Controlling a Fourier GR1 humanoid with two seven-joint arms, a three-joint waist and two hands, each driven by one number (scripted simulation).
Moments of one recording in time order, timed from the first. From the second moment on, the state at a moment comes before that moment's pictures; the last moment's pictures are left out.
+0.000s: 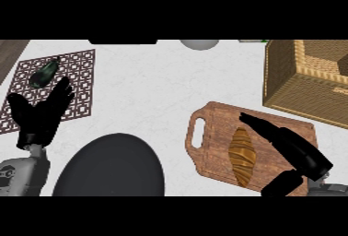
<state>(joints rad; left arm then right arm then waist) -0.21 0.27 0.13 -1.39 0.08 -0.03 0.23 -0.04 -0.30 0.09 -1.71 0.61 0.54 -0.09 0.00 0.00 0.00</state>
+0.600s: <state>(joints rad) -0.21 0.28 0.17 -1.38 0.07 -0.07 0.21 -0.04 -0.24 0.16 -1.64 0.78 0.43 -0.09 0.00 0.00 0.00</state>
